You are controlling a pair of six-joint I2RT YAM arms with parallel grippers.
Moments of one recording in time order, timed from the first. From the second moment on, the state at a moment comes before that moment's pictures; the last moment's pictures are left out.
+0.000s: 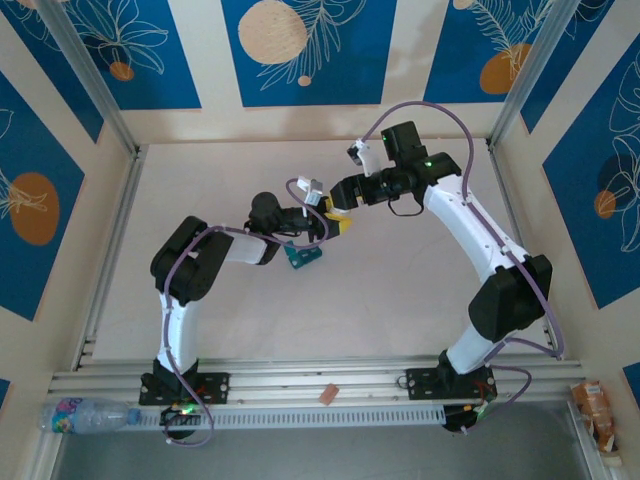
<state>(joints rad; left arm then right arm) -0.55 2.06 1.06 1.26 1.01 -0.52 0.39 1.63 1.60 -0.89 -0.57 0.06</state>
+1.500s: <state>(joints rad) -0.55 2.06 1.06 1.21 1.03 -0.52 0.47 1.56 1.51 -0.76 -0.31 0.38</state>
